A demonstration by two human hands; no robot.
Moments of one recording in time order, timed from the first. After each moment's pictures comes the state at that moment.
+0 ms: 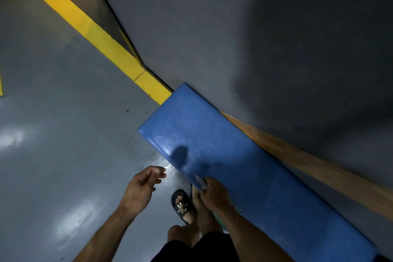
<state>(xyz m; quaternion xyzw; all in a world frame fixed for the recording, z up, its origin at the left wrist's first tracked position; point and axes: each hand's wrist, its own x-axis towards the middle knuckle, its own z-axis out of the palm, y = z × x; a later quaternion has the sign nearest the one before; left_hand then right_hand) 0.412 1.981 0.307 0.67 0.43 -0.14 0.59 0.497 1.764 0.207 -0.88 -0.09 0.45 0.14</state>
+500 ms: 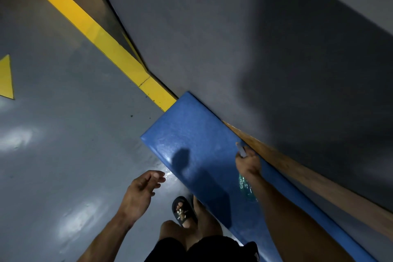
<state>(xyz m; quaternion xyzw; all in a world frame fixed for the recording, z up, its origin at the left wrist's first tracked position) 0.434 1.990 0.320 0.67 0.45 -0.13 0.58 0.653 1.751 0.217 -0.93 0.07 0.29 0.23</state>
